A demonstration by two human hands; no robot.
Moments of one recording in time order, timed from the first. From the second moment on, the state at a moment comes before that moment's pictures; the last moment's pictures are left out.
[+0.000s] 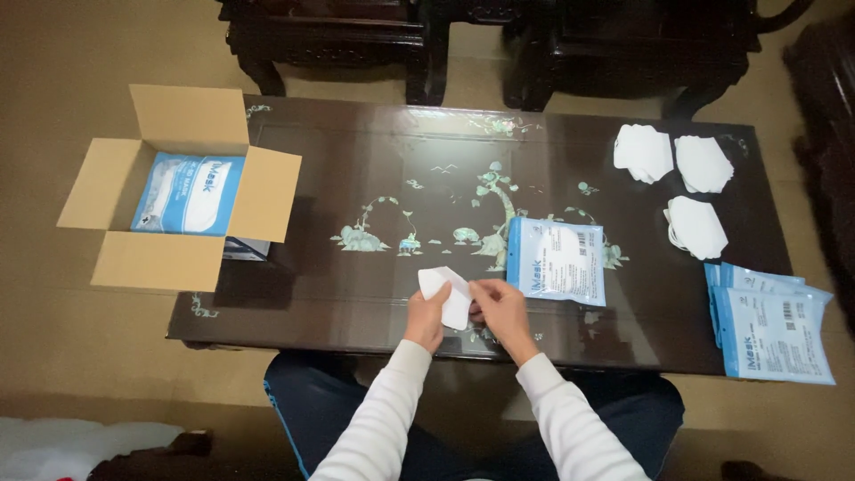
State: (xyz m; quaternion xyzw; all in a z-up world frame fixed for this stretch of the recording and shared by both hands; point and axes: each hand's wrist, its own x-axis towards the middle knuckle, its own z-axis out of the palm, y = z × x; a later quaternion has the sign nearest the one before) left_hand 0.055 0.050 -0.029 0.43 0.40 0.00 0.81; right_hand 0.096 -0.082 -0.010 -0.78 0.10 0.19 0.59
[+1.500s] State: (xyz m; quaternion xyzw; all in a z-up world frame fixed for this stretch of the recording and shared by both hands) left_hand 0.060 0.023 0.053 0.48 0.31 -0.13 0.81; right_hand 0.071 -0.113 -0.009 -0.89 -0.28 -0.31 0.19
